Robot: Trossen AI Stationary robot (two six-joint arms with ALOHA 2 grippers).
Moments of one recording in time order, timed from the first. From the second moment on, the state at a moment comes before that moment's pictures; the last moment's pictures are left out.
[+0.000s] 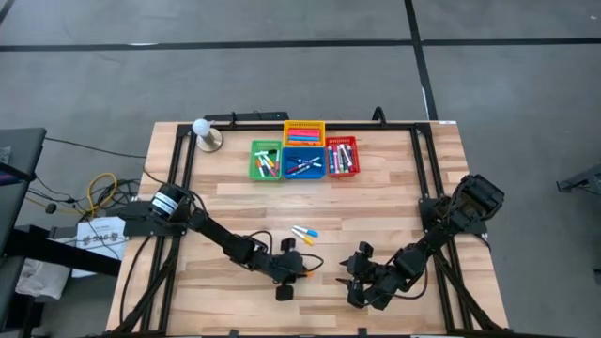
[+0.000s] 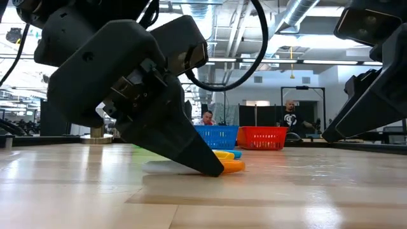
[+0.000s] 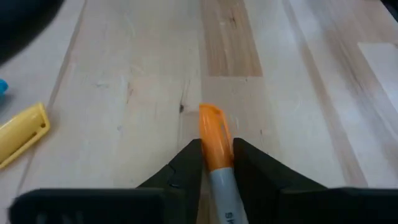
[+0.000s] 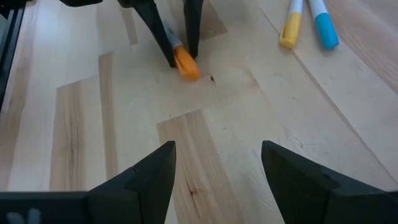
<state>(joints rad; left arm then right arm) -0.49 2.06 0.96 0.34 -0.26 -0.29 0.77 1.79 0.82 0.01 0.63 0.86</state>
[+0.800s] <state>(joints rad) -0.43 1.58 0.80 0.28 -1.08 -0.13 0.77 1.79 0.82 0.01 0.63 0.86</state>
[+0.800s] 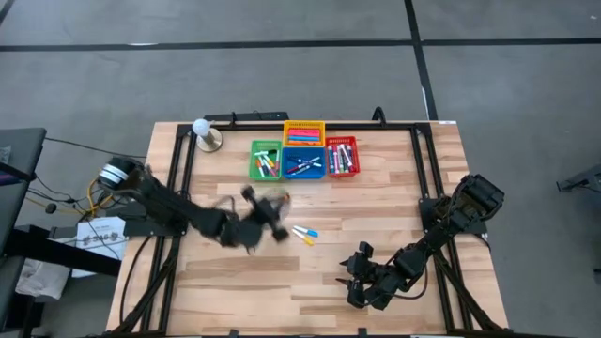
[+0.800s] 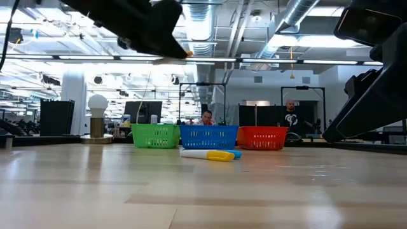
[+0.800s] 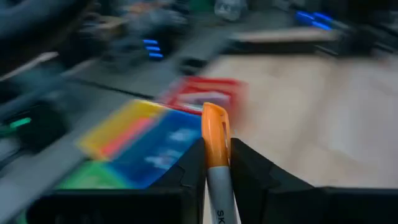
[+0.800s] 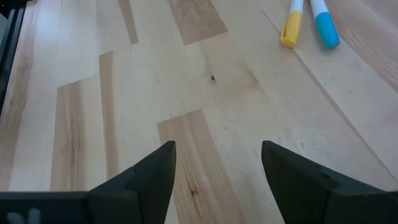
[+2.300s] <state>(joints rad) 0.22 1.50 0.59 0.36 -0.51 -0.22 0.76 1.79 0.82 0.01 0.64 0.85</state>
